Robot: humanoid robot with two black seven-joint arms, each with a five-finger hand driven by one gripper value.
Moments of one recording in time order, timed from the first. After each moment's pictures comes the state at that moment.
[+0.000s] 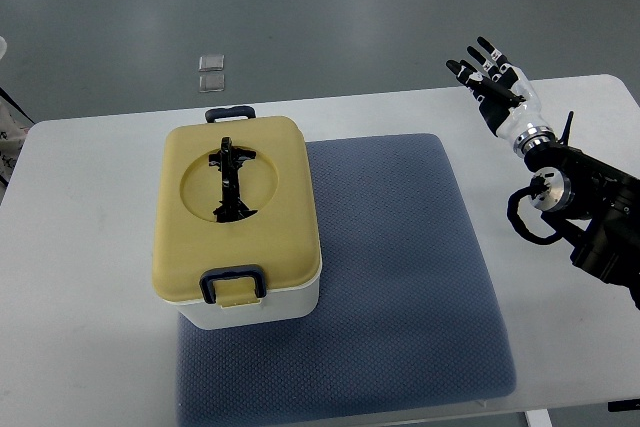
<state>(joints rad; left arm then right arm) 0.00 0.00 -0.07 -0.15 -0.05 -0.05 0.12 0.81 -0.23 0.50 0.57 0.11 0.11 0.46</state>
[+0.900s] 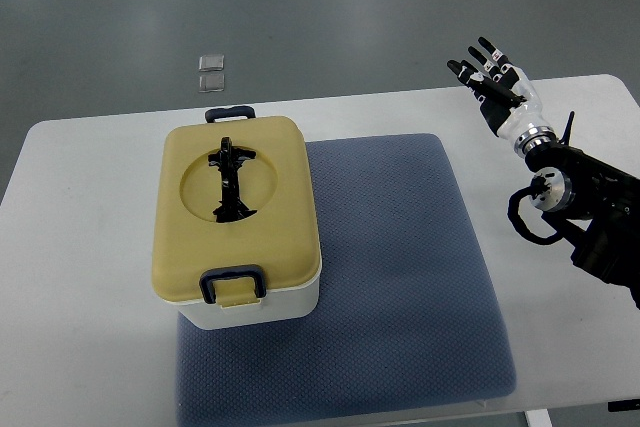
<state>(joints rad) 0.00 0.00 -0.07 -0.14 -0.05 -0.05 0.12 0.81 -0.23 0.50 0.57 0.11 0.11 0.46</state>
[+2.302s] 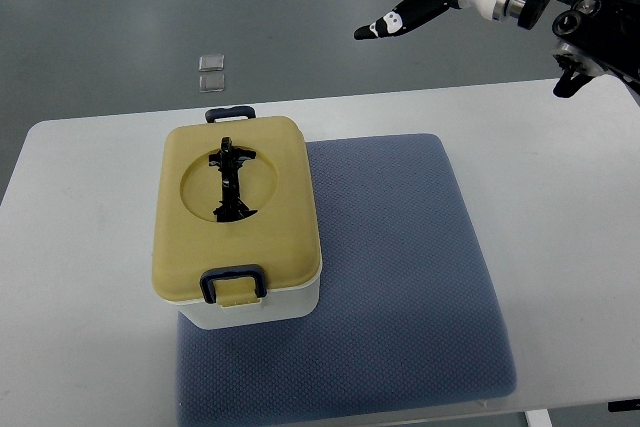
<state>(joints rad) 0.00 0.00 -0.07 -0.14 -0.05 -0.05 0.12 1.31 -0.42 0.26 0.87 -0.89 0.27 0.47</state>
